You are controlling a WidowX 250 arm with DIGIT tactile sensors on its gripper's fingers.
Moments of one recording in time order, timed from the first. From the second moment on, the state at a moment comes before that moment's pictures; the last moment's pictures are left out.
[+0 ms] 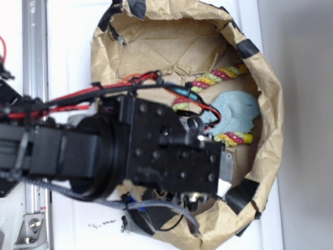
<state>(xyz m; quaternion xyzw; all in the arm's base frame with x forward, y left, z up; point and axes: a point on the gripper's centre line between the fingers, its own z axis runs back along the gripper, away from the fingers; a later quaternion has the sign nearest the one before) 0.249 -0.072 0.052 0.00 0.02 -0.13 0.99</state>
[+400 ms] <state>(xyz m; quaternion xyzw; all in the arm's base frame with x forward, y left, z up) 0.246 -0.071 0.044 -0.03 -0.01 0.09 1.00</state>
